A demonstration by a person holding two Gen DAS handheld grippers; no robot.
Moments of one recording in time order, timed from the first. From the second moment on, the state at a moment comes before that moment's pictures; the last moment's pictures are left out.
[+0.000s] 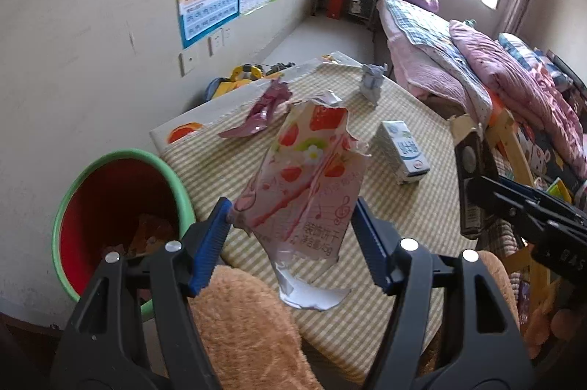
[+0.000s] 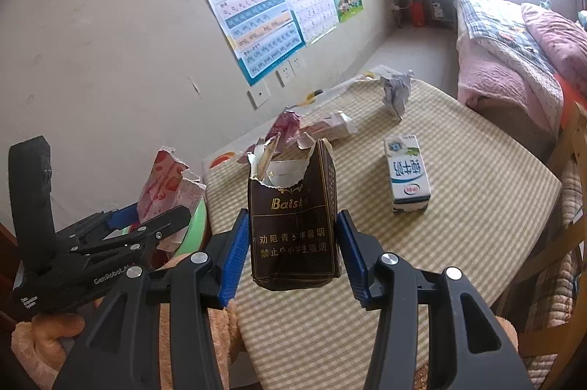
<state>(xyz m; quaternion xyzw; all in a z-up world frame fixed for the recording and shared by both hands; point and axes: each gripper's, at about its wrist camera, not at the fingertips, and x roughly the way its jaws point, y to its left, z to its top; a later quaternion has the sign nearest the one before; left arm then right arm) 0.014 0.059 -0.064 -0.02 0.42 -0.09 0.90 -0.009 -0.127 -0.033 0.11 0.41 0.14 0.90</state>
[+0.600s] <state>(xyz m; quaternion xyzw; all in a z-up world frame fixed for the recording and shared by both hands) 0.011 0.121 -0.066 -0.04 0.41 -0.03 0.91 0.006 -0.055 -0.023 0.03 0.41 0.19 0.89</state>
